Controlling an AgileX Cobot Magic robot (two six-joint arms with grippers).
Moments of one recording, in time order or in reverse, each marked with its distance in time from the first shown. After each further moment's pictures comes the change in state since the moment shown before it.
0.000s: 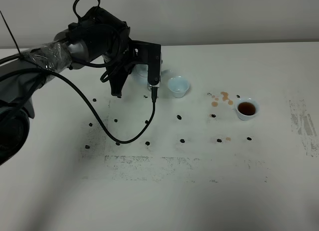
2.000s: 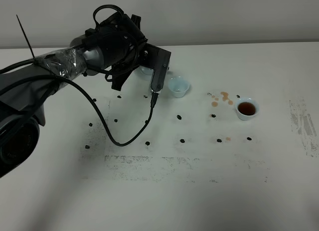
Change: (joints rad) left arm -0.071 0.001 0.000 0.263 -0.012 -0.034; right arm 0.000 0.000 0.000 -0.002 0.000 0.000
